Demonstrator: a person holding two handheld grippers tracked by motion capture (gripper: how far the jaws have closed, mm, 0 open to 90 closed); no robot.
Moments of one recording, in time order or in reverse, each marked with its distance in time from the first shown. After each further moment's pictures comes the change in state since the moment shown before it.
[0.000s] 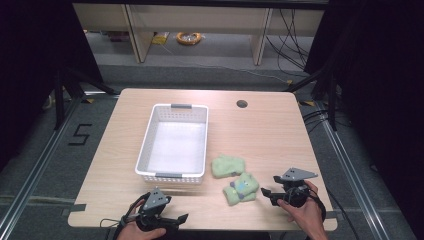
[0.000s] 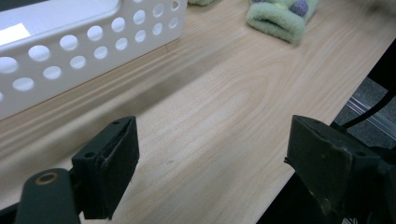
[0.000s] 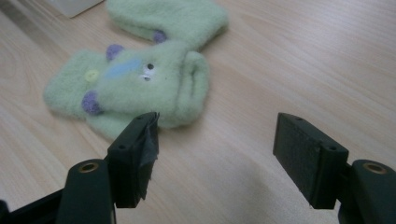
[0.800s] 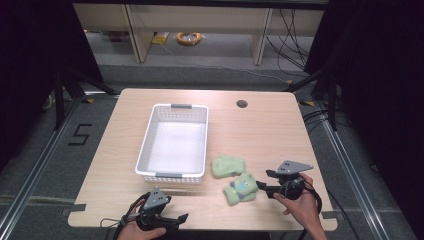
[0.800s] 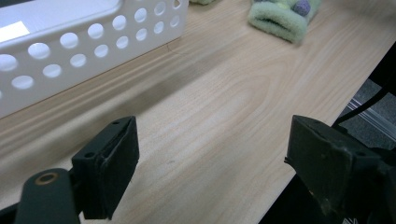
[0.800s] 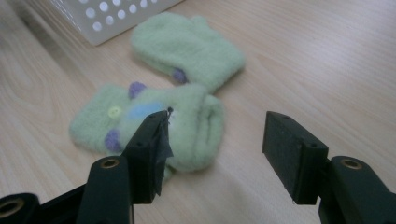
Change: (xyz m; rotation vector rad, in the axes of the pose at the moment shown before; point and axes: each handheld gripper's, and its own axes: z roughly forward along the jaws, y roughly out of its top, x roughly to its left) left arm 0.000 0.000 0.001 -0.006 0.000 -0.016; right arm 0.005 0.029 0.002 -0.041 0.036 -0.067
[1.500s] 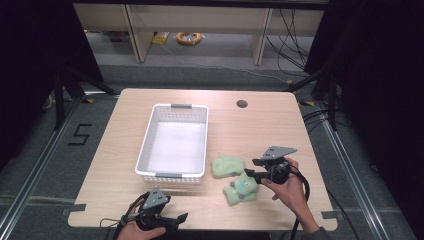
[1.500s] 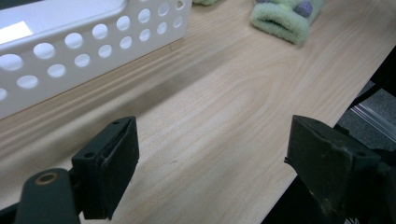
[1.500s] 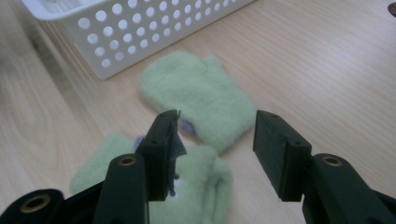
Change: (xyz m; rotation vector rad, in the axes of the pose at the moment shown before) left arm 0.000 0.000 0.000 -0.011 0.005 -0.007; right arm 0.003 0.048 0.026 0.030 0.040 -0.054
